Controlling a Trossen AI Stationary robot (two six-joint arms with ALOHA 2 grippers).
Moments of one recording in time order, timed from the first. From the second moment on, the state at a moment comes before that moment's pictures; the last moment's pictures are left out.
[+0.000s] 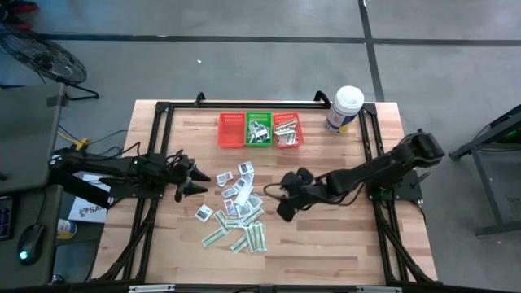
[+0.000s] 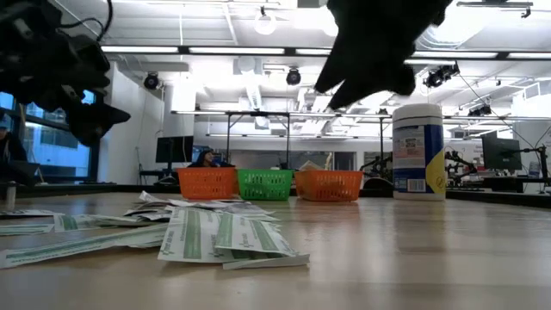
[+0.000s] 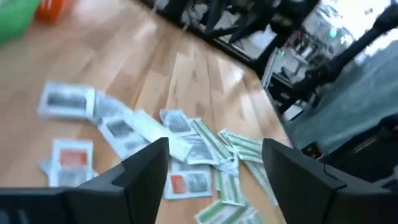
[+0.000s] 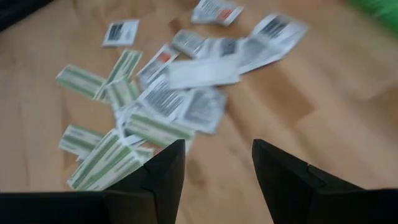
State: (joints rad) left arm -0.08 0.25 0.03 0.02 0.10 -0.56; right arm 0.32 1.60 1.05 -0.31 0.38 0.79
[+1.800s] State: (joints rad) left arm -0.08 1.51 0.57 0.12 0.21 -1.37; right arm 0.15 1.35 1.05 -0.62 0.41 0.53
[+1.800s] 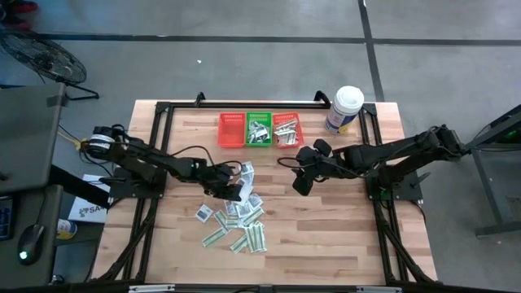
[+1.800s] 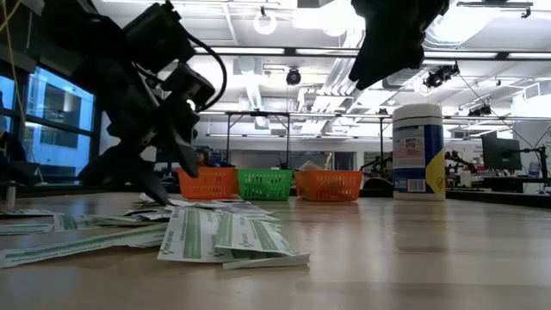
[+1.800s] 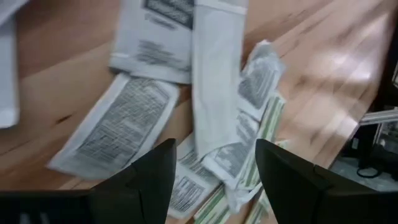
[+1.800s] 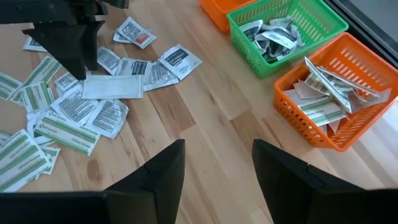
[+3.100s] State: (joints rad) left arm -0.08 1.60 0.60 0.24 0.17 -1.37; right arm 0.15 1.35 1.05 -0.62 0.41 0.49
